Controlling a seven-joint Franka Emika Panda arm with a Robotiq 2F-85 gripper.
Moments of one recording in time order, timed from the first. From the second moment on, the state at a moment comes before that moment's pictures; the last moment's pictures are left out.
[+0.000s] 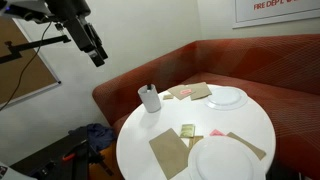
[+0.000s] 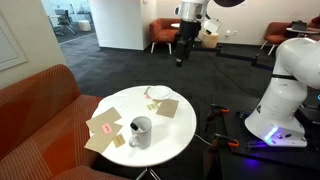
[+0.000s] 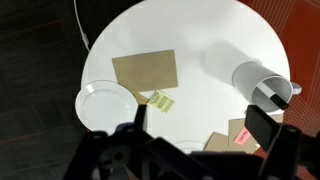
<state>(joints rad) -0.08 -0.52 0.00 -2.61 -0.01 2.19 0.16</state>
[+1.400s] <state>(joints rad) -0.01 -0.51 0.11 -2.61 -0.06 2.40 0.16</state>
